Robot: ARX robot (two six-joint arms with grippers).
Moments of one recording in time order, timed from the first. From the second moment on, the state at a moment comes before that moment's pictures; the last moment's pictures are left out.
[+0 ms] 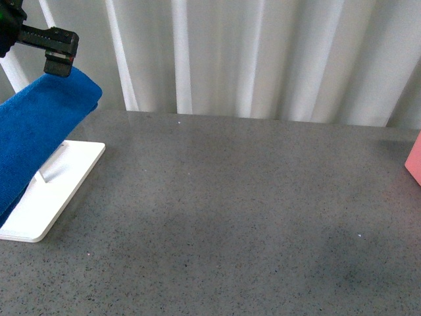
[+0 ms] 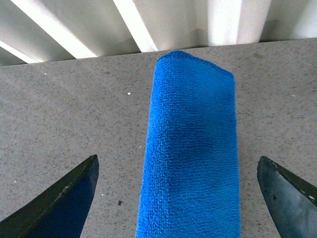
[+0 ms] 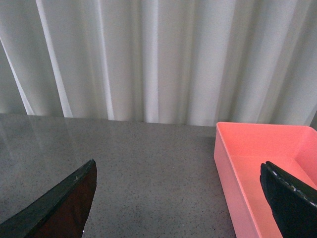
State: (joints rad) left arm 0.02 2.00 1.47 -0.08 -0.21 0.22; right arm 0.00 0.00 0.01 0.00 -0.01 -0.02
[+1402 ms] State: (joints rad) left arm 0.03 2.12 1.43 0.02 -0.20 0.31; right arm 0.00 0.00 0.01 0.00 -0.01 -0.02
